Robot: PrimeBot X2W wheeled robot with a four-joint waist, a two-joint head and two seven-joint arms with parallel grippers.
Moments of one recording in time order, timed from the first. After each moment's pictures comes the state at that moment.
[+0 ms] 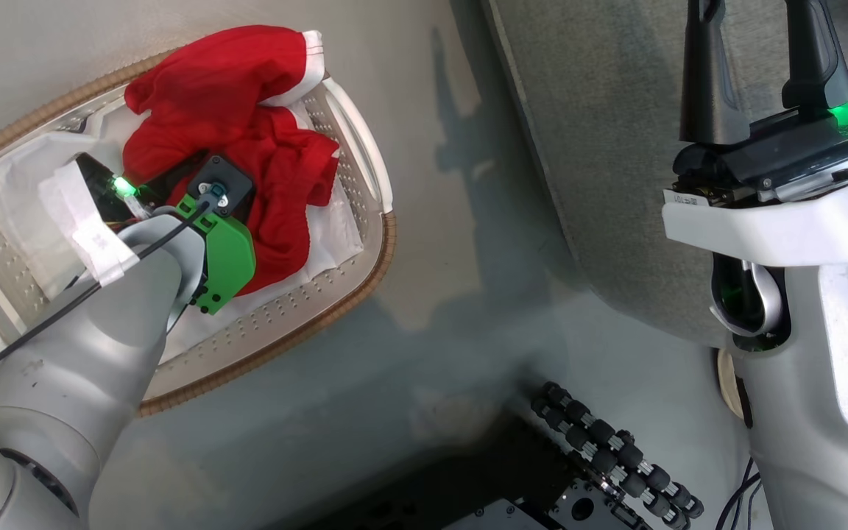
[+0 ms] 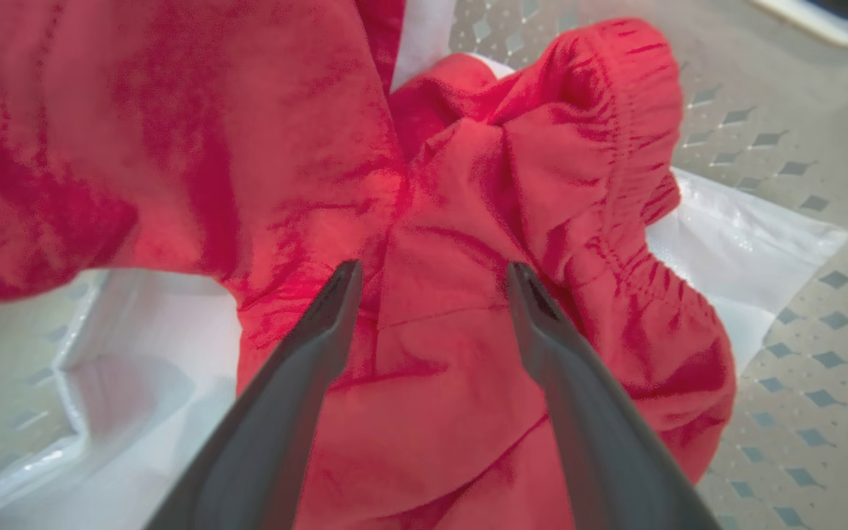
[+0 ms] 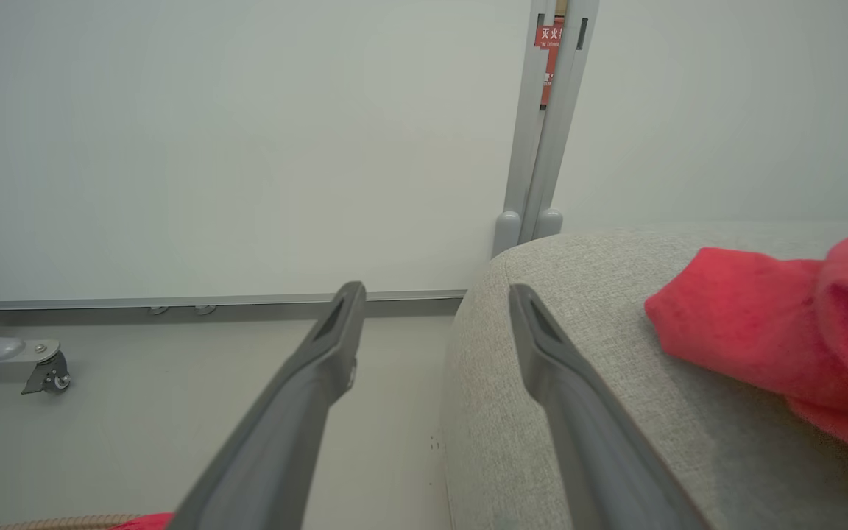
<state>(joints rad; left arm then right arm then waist) -1.08 0.25 -1.19 1.20 -0.52 -0.11 -0.19 -0.59 -0.05 0.11 -0.15 0.27 0.13 -0.26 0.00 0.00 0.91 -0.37</state>
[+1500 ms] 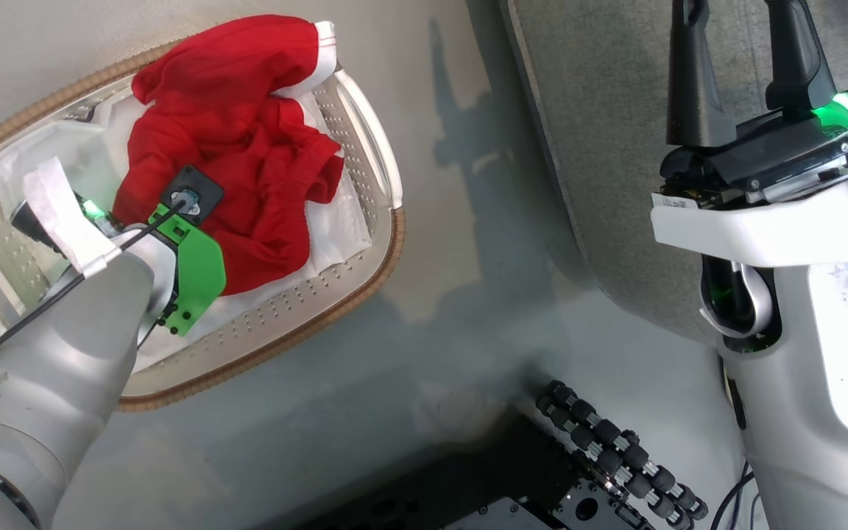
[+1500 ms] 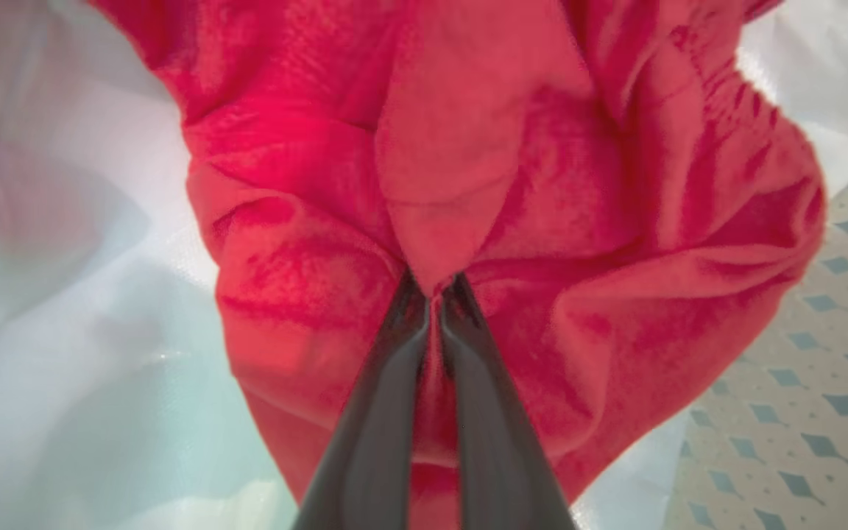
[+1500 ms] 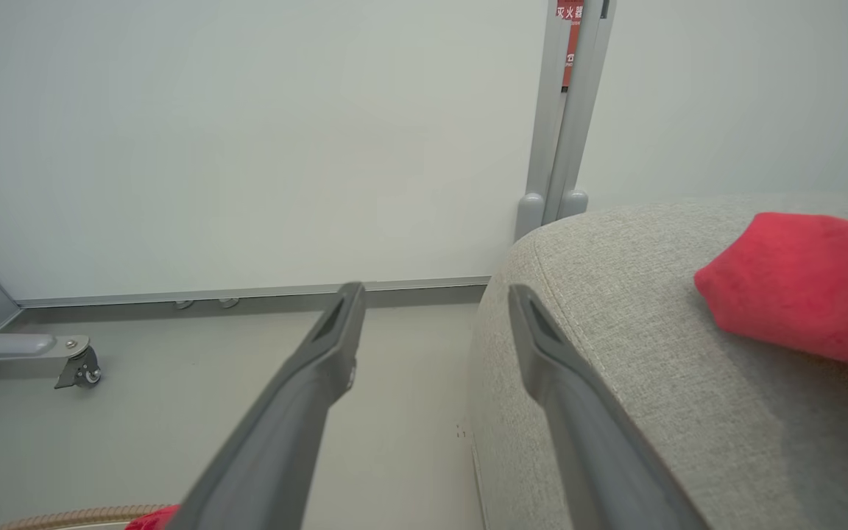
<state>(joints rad) -1.07 0.32 -1.28 1.15 -0.62 -0.13 -0.02 -0.60 -0.05 0.13 -0.14 0.30 0.13 -0.26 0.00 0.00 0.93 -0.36</state>
